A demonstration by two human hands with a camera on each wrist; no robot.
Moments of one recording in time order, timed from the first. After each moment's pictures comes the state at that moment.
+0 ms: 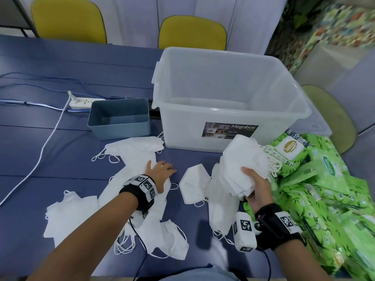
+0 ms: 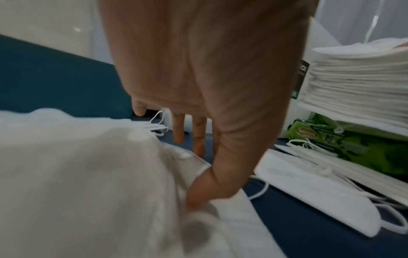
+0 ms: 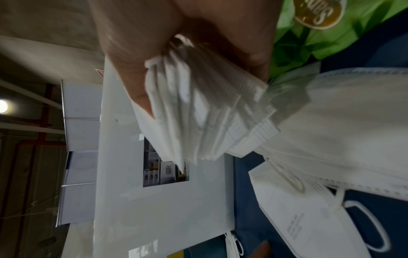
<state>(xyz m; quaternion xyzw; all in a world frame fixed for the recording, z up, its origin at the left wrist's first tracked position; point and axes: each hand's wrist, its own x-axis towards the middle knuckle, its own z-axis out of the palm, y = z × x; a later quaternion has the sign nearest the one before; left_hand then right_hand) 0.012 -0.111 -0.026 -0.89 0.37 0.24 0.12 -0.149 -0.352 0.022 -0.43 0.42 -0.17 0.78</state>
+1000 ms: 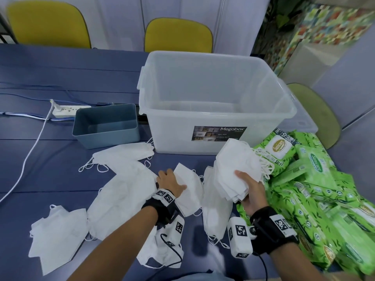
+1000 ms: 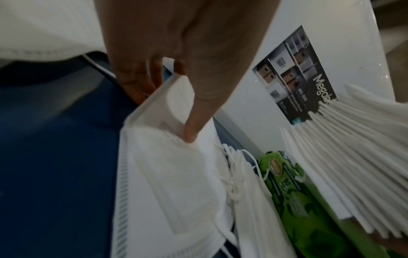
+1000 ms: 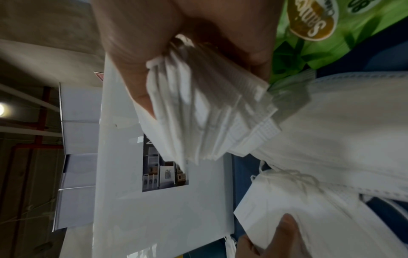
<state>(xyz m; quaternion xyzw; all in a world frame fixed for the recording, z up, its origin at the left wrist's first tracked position) -0.019 -0.181 -0.042 -0.95 0.08 0.24 -0.19 -0.153 -0.356 0.026 -0.42 0.42 -0.18 0.78</state>
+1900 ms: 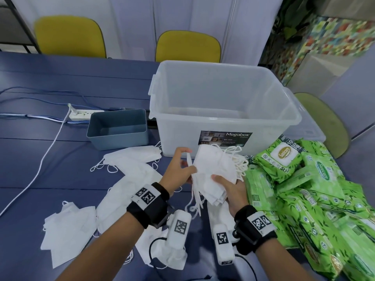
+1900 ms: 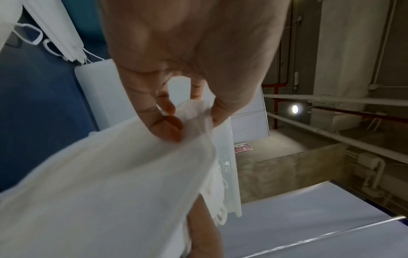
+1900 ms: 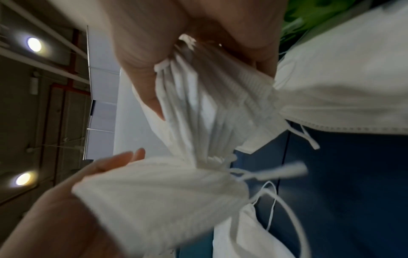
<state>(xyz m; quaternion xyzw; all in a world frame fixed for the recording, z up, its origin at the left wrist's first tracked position) -0.037 -0.164 0.079 -0.69 0.10 0.27 -0.66 -0.127 -0.313 0.020 -0.53 0.37 -0.13 0.75</state>
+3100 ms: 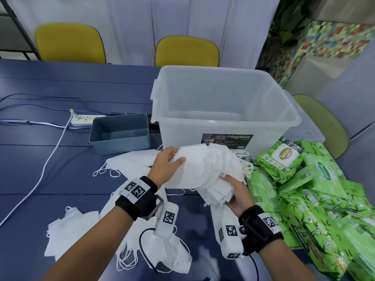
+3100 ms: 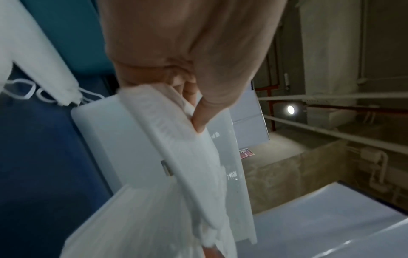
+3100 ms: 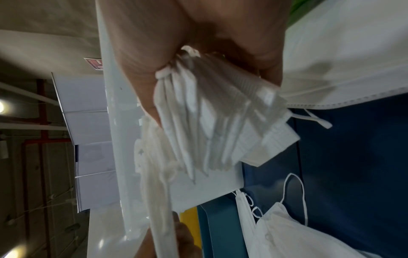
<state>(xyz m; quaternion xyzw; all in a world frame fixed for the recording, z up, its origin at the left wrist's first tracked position) -0.001 -0.137 0.075 -0.77 0.14 0.18 -0.60 -0.123 -0.325 0.010 -0.44 0.37 -0.04 0.82</state>
